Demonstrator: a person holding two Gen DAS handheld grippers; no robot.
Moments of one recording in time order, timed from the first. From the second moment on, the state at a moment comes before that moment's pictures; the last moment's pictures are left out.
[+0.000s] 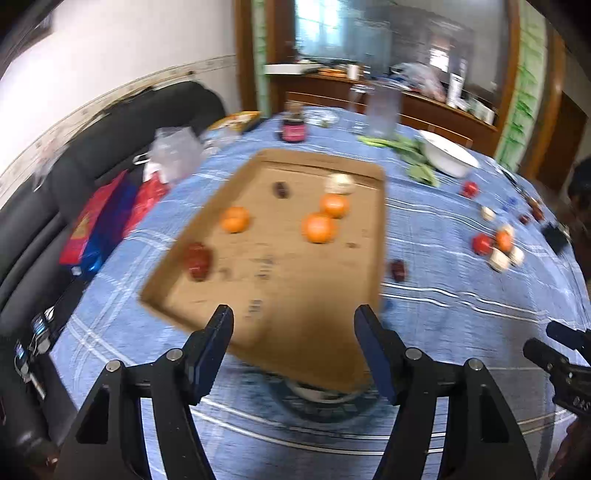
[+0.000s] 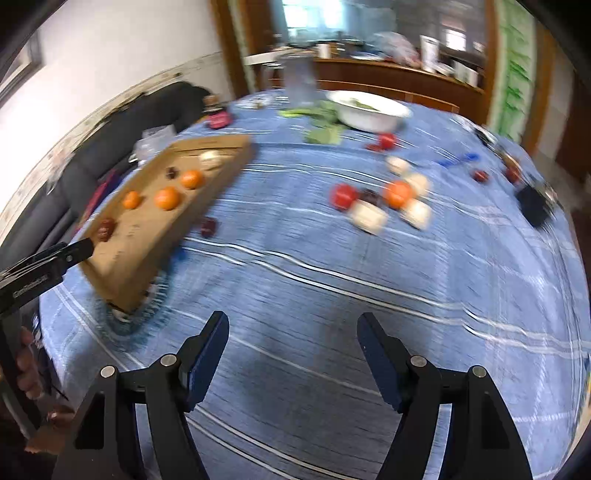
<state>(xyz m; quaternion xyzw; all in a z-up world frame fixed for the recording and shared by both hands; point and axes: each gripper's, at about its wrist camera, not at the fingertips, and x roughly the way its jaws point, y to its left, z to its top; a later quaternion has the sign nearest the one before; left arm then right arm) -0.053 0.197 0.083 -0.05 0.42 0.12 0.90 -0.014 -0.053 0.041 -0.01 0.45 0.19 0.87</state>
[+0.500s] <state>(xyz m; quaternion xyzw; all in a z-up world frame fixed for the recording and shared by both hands) -0.024 0.084 0.064 0.01 0.46 0.03 0.89 0.068 -0.142 0.038 0.02 0.43 0.16 0.89</state>
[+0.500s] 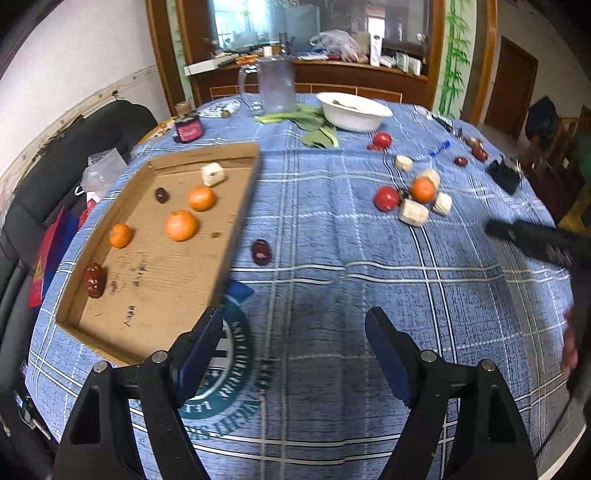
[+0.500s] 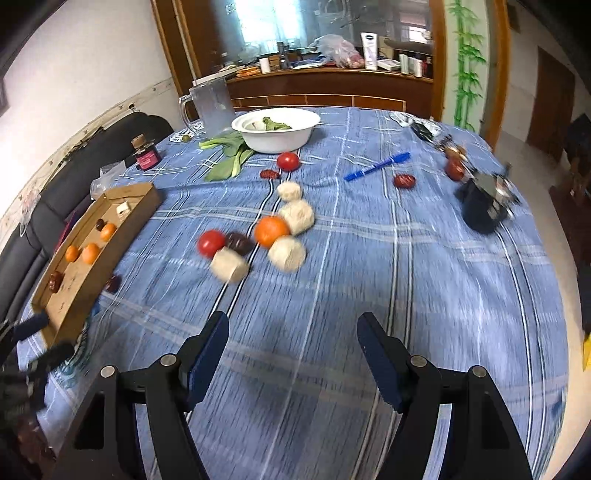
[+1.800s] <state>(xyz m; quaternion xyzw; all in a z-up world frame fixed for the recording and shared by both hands) 0.122 -0.018 0.009 -0.06 0.50 0.03 0.87 0.095 -0.181 0.008 -0.03 0.44 0.20 0.88</state>
